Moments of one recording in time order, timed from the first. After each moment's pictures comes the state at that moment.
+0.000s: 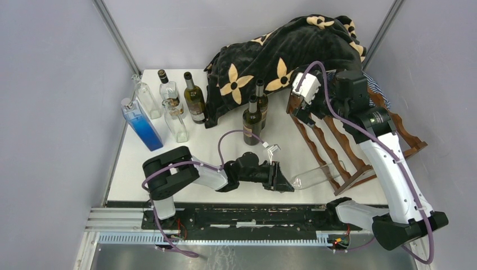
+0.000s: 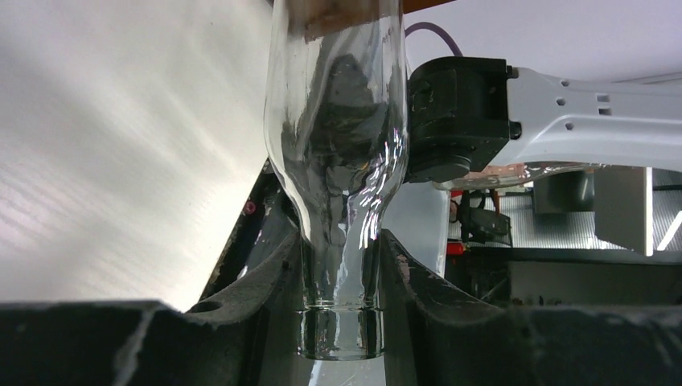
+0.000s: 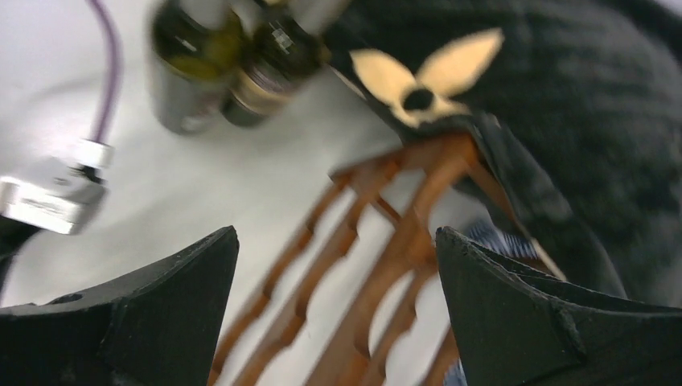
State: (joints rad) left arm -1.14 1.79 0.68 0.85 0.43 -1.04; right arm 0.33 1.17 1.49 -0.84 -0.38 -0.76
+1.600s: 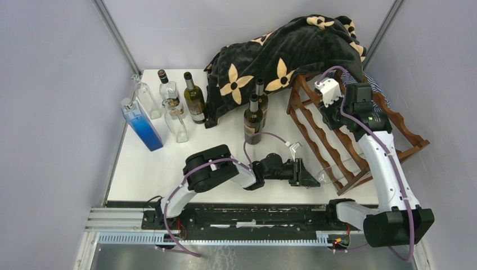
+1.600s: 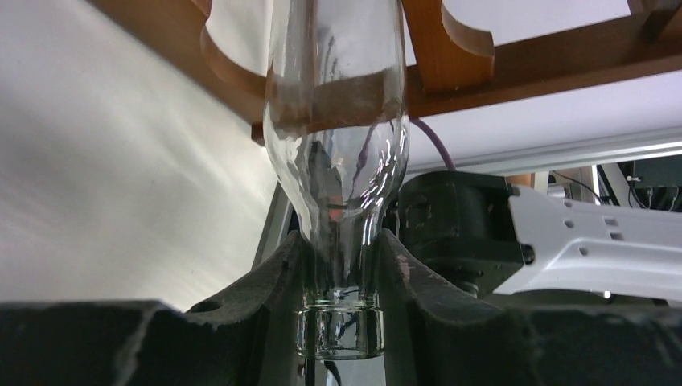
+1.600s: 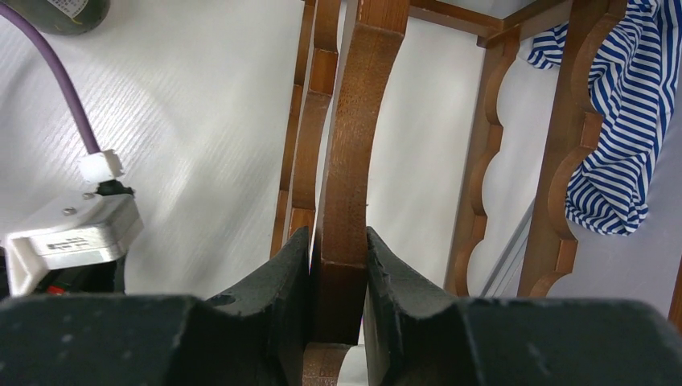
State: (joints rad) left arm -1.19 2.21 1.04 1.09 0.38 -1.19; right arm 0.07 1.16 1.22 -0.83 -0.18 -0.51
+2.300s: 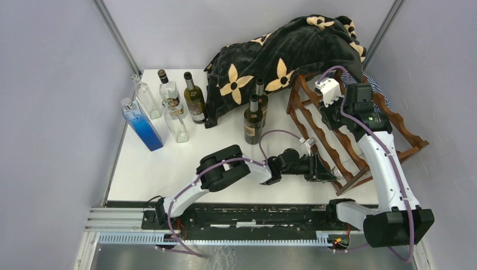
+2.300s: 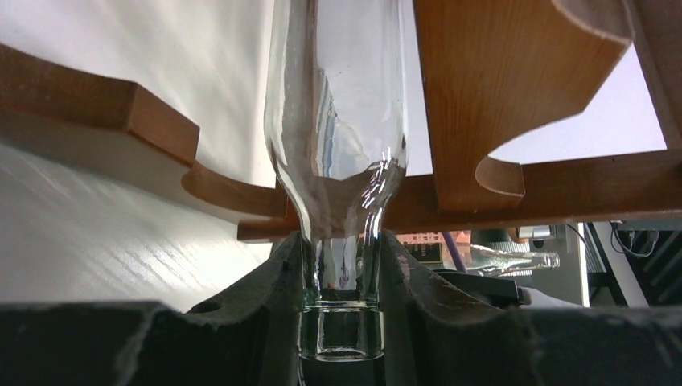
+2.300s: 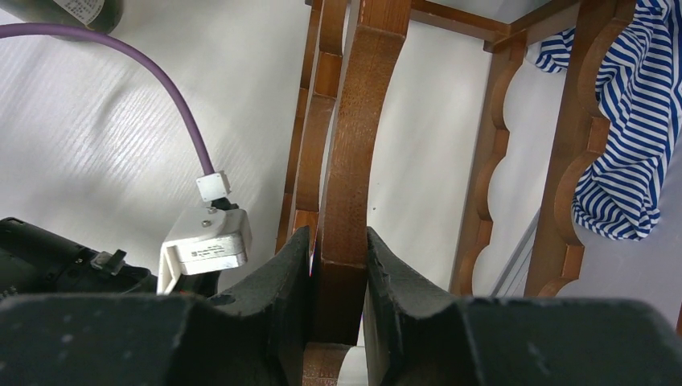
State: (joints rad) left arm -1.20 2.40 1.38 0.95 0.37 -1.27; right arm 0.07 1.15 1.22 -0.82 -0.20 -0.49
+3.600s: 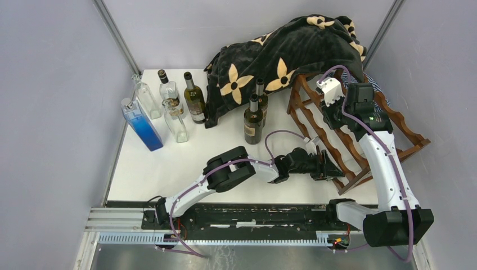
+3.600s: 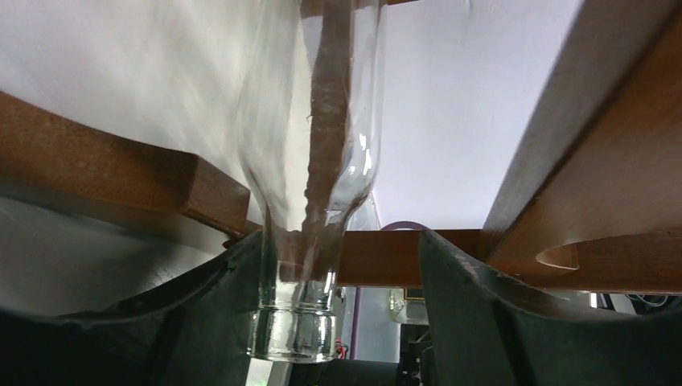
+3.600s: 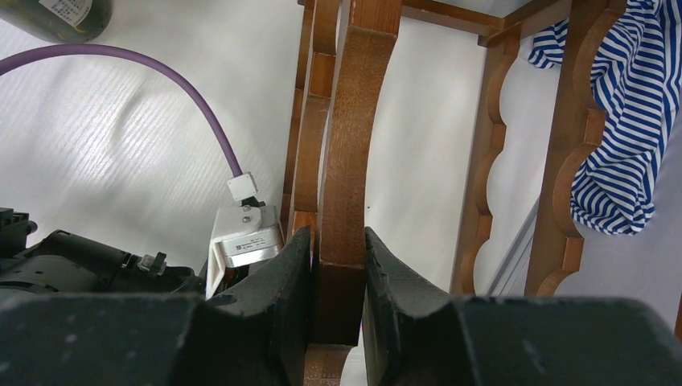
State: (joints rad) left arm -1.20 2.51 1.58 0.83 0.30 -1.30; right arm 0.06 1.16 1.22 -0.82 -0.20 -0.50
